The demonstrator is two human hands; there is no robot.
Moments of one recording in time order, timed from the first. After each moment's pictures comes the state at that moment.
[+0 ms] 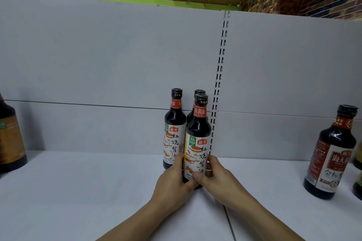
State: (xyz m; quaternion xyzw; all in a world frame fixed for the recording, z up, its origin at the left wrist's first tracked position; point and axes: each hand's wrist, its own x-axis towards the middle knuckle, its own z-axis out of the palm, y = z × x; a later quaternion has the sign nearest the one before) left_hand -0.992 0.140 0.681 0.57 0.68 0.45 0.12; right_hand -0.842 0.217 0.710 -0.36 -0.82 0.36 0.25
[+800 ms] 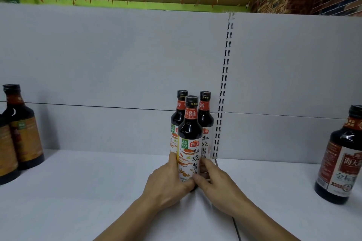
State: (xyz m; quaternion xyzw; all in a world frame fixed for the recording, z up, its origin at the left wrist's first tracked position) left_hand -1.000 0.111 0.711 0.53 0.77 0.35 0.08; right_hand -0.852 0.199 0.710 -0.30 -0.85 0.36 0.26
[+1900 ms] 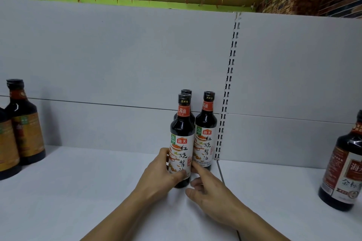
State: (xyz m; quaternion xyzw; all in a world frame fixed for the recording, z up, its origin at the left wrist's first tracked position) left_hand -1.030 0.112 0.705 0.48 0.72 0.47 0.15; right_hand -0.859 0.193 0.702 -0.27 -0.88 0.35 0.18
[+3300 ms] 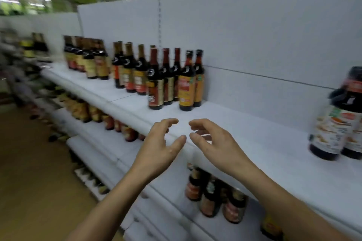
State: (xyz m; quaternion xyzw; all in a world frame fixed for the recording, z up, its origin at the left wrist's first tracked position) left_hand -1.086 -0.280 0.709 0.26 0.82 0.50 -0.07; right_hand -1.019 -0.107 0.731 0.01 -0.90 0.38 0.19
